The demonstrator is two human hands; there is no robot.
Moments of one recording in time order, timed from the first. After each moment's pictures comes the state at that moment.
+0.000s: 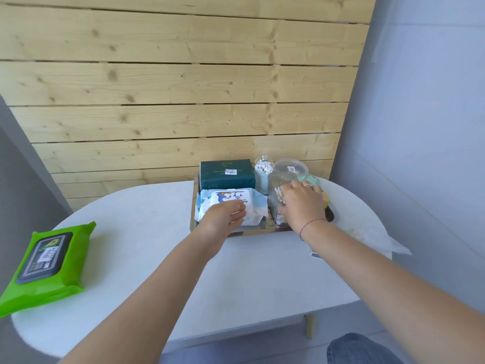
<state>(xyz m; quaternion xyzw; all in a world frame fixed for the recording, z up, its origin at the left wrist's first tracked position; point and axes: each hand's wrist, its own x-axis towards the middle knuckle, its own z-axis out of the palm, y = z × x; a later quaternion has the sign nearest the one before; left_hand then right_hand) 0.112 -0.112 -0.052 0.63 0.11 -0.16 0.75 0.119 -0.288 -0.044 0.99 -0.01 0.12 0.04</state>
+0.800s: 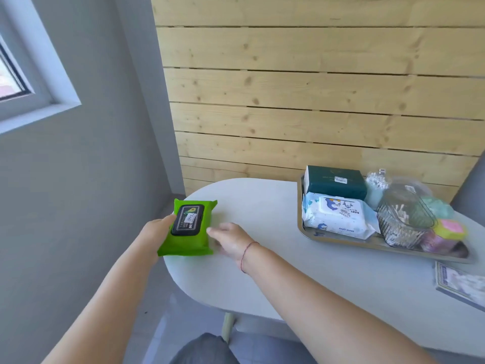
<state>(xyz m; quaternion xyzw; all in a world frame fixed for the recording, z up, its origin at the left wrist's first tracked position) 0.030 0.203 -0.062 0.70 0.40 0.01 0.60 0.078 0.047 -0.101 0.76 0.05 -0.29 -0.58</state>
